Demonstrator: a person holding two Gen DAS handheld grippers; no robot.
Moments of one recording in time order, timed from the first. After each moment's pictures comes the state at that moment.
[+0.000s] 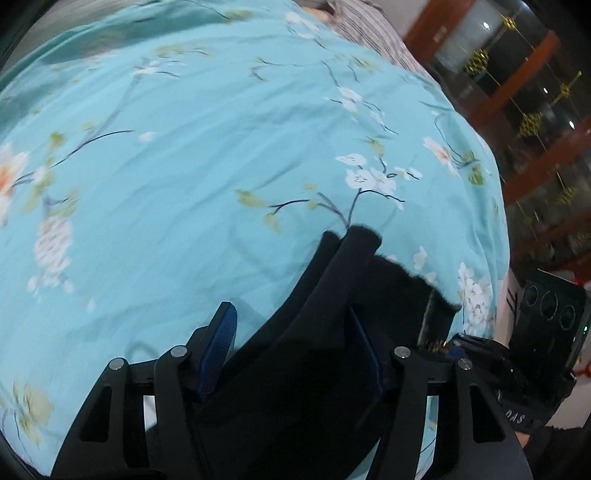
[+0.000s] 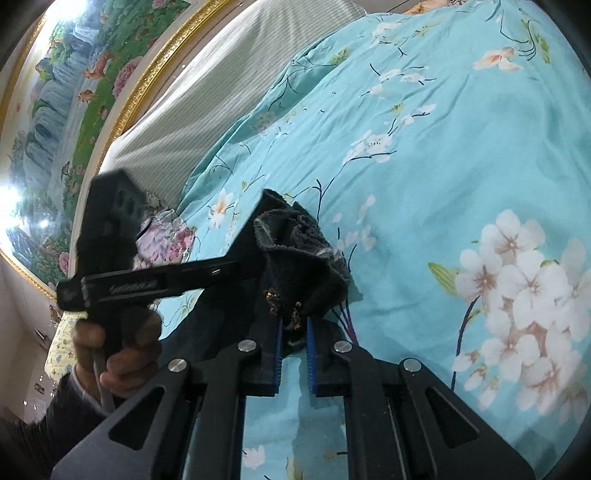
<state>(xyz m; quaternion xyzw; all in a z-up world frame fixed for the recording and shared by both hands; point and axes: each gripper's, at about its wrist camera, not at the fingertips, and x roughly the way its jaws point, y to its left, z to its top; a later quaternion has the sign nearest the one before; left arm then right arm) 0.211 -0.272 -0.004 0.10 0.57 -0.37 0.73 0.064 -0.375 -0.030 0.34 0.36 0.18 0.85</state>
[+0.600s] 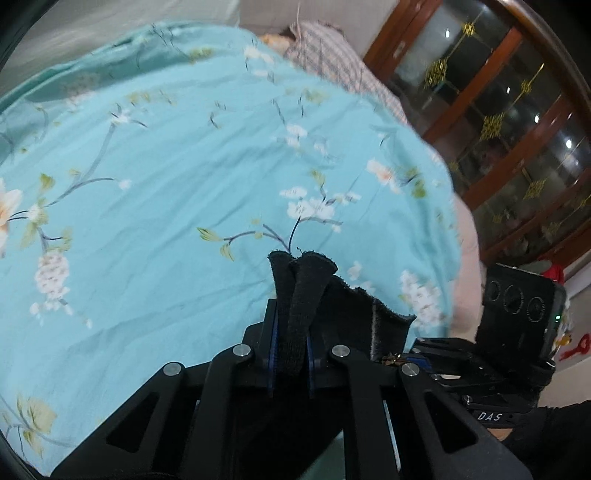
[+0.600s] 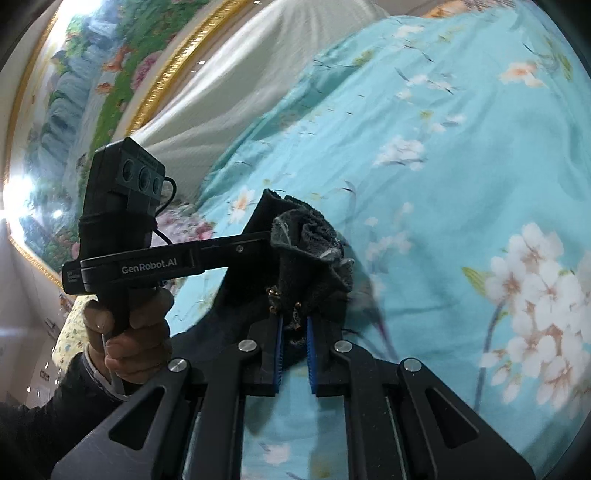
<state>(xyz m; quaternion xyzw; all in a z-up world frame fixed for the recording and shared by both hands) 0.189 -0.258 0.043 0.06 0.51 -0.43 0.74 0.062 -0.366 -0.014 0.33 0.34 0.21 0.85</state>
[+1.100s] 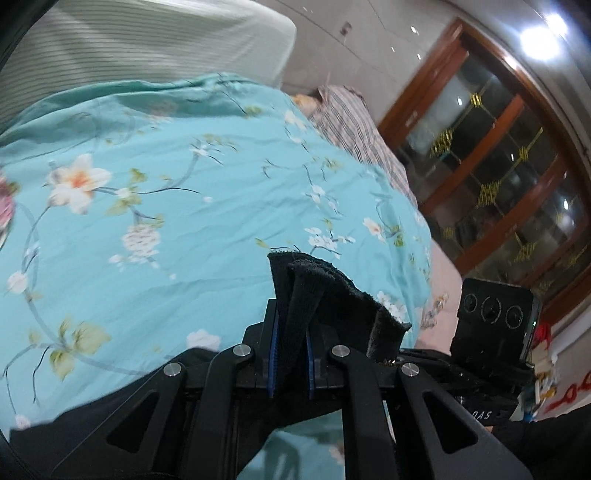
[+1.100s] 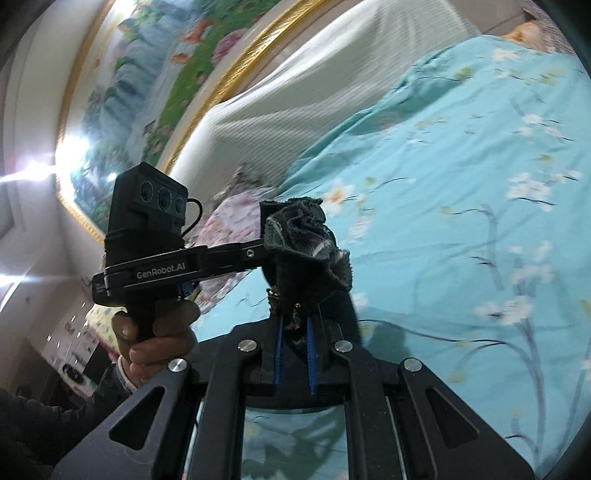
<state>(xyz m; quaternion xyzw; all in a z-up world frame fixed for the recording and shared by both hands) 0.153 -0.133 0.101 -0.05 0.46 -0.40 0.79 0.056 -0.295 0.043 0.29 0.31 0.33 0.84</state>
